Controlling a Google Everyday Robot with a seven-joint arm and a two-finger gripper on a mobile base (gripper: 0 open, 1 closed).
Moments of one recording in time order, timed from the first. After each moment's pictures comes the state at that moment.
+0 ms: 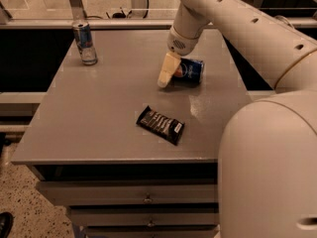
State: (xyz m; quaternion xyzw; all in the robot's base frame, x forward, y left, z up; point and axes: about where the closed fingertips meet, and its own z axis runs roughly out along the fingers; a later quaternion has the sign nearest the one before) arm 0.716 -0.067 0.838 -0.54 0.82 0.03 0.17
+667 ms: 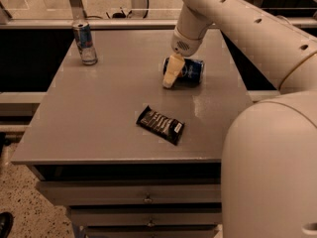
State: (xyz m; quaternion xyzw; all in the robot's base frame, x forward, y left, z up) arm 0.711 -0.083 0.836 -0.54 0.82 0.02 0.16
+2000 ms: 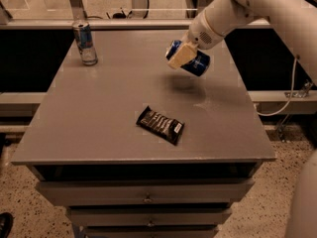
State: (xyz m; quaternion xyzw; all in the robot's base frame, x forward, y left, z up) arm 0.689 -0.082 0.898 -0.54 0.77 0.13 0.32
